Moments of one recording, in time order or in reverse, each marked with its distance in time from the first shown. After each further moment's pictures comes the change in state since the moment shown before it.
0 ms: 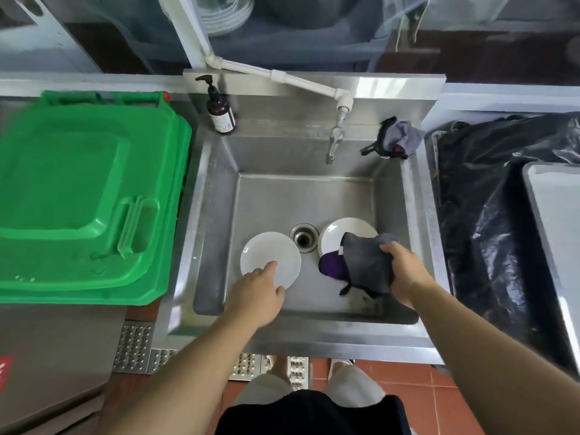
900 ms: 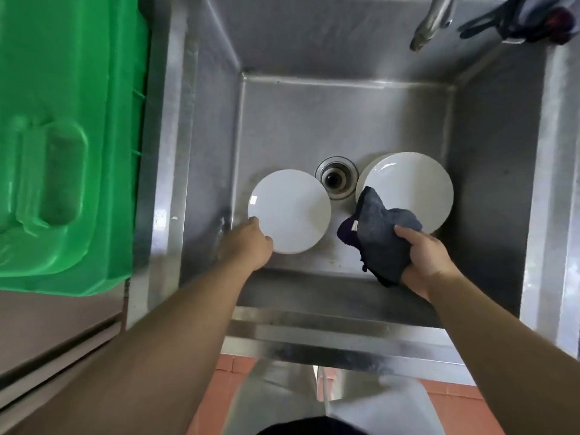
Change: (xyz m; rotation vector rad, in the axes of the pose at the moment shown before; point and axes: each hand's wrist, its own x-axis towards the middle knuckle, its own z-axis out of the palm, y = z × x) left_hand 0.147 -0.101 0.103 -0.037 -0.211 -0.365; right_hand 0.124 0.100 0.062 0.114 0.054 0.257
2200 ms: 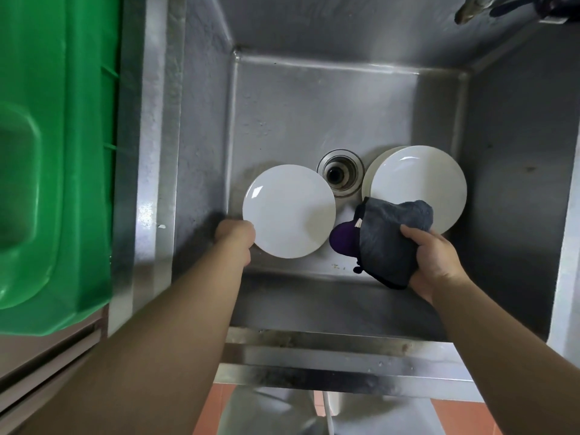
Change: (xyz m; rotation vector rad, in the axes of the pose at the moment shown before) left_hand 0.073 -0.011 0.020 -1.155 -0.054 -0.681; right_hand 0.010 0.012 0.026 0.038 0.070 -0.115
